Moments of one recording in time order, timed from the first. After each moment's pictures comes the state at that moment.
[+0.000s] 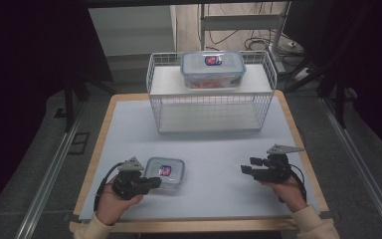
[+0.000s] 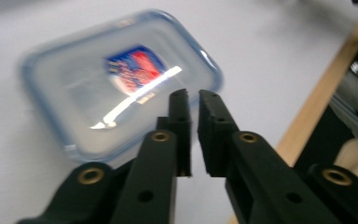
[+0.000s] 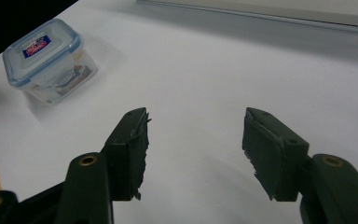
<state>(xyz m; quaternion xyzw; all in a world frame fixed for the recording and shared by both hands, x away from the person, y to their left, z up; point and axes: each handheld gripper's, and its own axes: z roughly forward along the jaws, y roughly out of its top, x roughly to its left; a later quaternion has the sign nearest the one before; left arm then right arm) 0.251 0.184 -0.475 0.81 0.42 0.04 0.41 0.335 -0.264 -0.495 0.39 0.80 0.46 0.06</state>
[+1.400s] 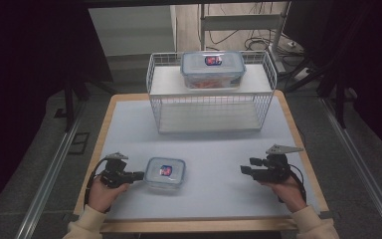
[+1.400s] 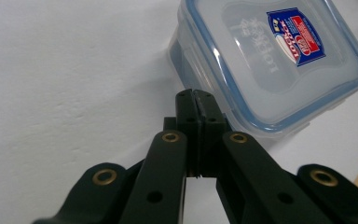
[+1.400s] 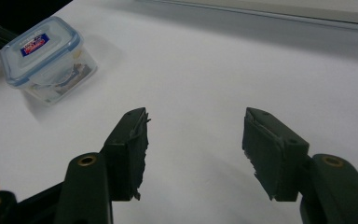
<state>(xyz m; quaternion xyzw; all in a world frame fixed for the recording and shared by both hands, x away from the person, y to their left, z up) 0.289 0.232 -0.518 0.78 0.51 0.01 0.37 0.335 -0.263 -0.496 0.39 0.80 0.45 0.06</state>
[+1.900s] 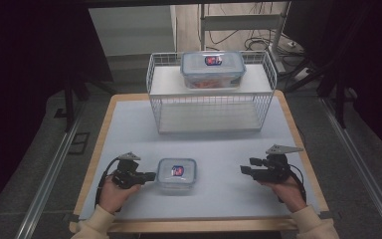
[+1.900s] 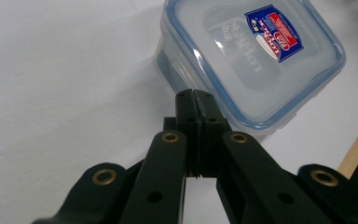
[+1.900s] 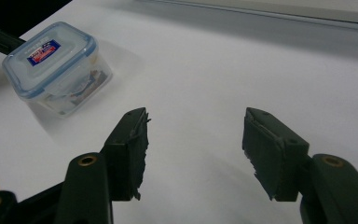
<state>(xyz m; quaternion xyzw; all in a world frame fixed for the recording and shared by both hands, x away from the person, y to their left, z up) 0.290 0.196 -0.512 0.79 0.48 0.00 0.38 0.335 -0.263 -0.496 0.39 0.80 0.45 0.06</state>
